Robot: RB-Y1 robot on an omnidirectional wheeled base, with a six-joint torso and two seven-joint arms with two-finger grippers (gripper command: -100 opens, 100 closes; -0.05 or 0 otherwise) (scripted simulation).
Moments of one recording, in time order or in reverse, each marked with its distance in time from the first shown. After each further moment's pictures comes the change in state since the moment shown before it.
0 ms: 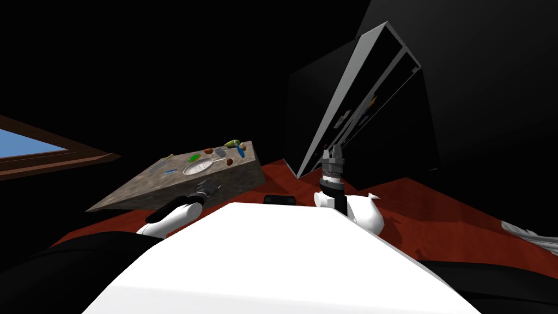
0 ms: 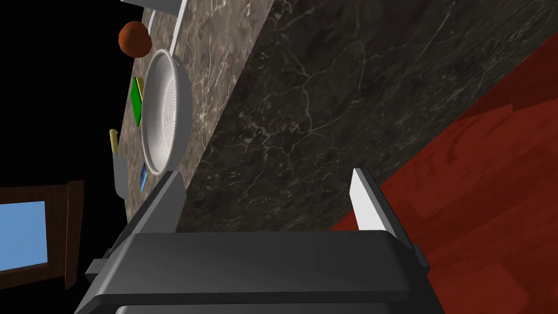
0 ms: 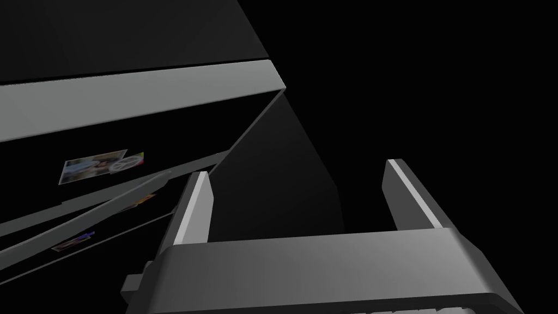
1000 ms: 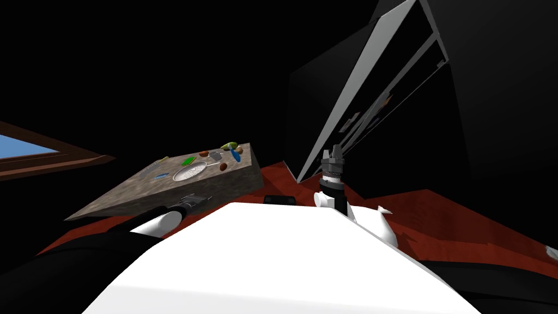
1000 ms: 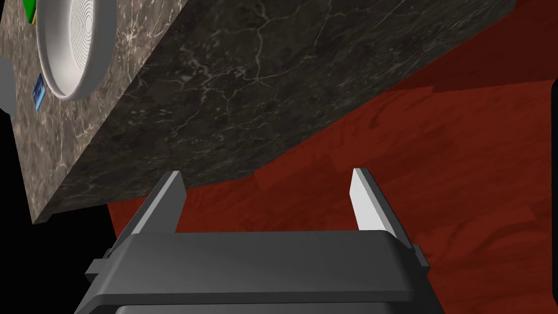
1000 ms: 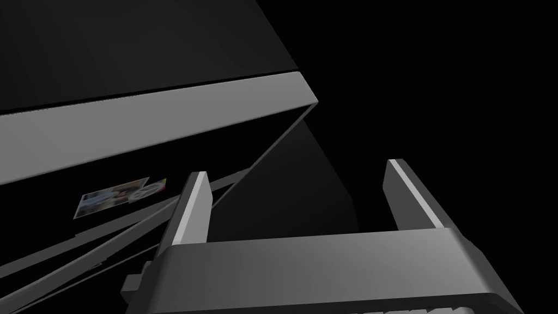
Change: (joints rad) left arm 0.043 0.031 0.161 0.031 0.115 0.265 0.178; right arm 0.000 0.000 0.000 0.000 0.000 0.000 0.000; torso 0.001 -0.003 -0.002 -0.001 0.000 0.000
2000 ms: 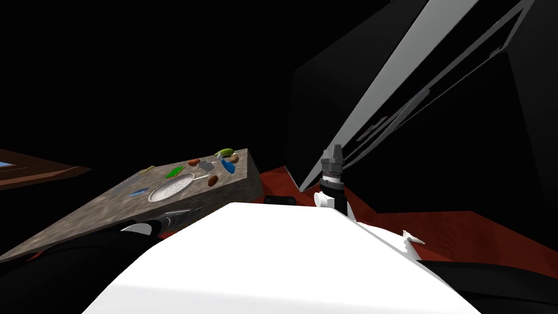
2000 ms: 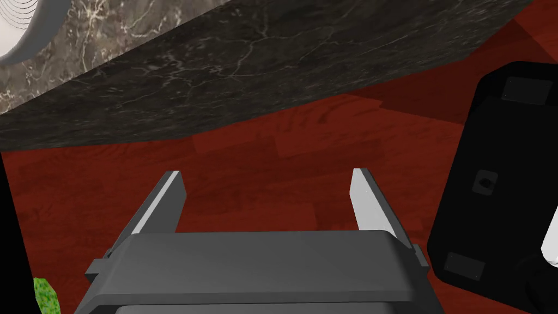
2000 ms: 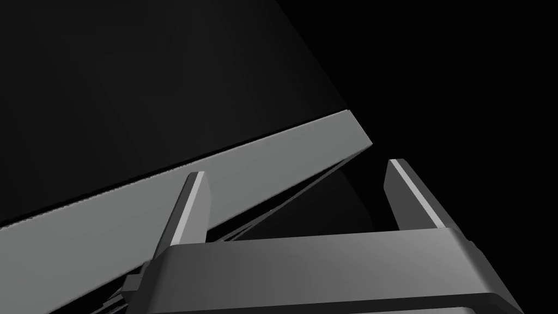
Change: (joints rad) left arm 0.037 0.051 0.157 0.051 0.131 0.244 0.211; right arm 0.000 0.000 0.000 0.000 0.000 0.000 0.000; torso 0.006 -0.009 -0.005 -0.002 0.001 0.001
